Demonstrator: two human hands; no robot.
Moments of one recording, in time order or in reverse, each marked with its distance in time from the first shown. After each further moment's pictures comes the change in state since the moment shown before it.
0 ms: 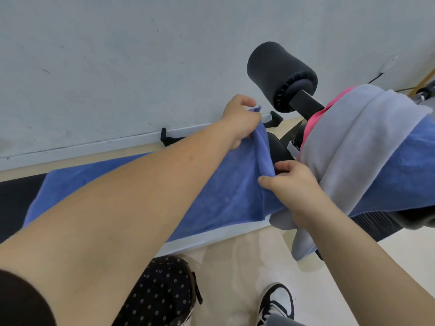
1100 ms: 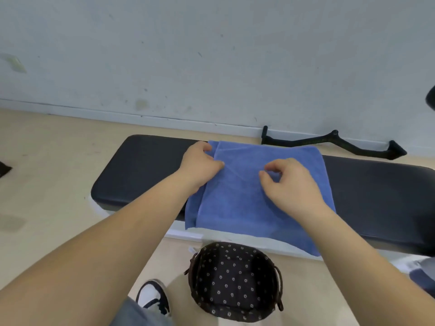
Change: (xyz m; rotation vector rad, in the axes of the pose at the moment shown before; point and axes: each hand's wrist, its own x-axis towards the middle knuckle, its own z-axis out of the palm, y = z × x) left_hand -0.160 -0.151 -0.373 0.190 0.478 -0.251; right_hand -0.055 -0.070 0.274 -0.595 -0.227 -0.581
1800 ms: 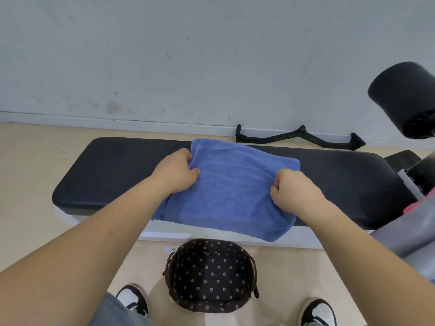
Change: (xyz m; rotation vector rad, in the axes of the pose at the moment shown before) left_hand -0.025 0.011 0.016 0.638 -0.100 0.159; right_hand -0.008 0.069 -0.048 -0.403 -0.226 0.222
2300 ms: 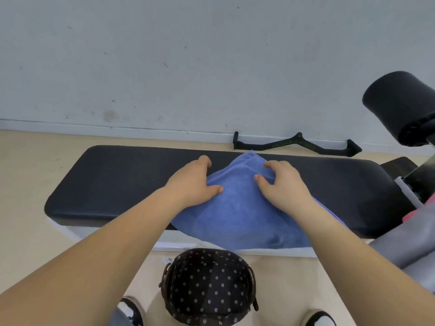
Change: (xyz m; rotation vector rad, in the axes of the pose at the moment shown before) left_hand -0.006 0.034 0.015 0.074 -0.076 0.185; right_hand 0.023 -0.001 0.010 0.342 0.224 -0.162
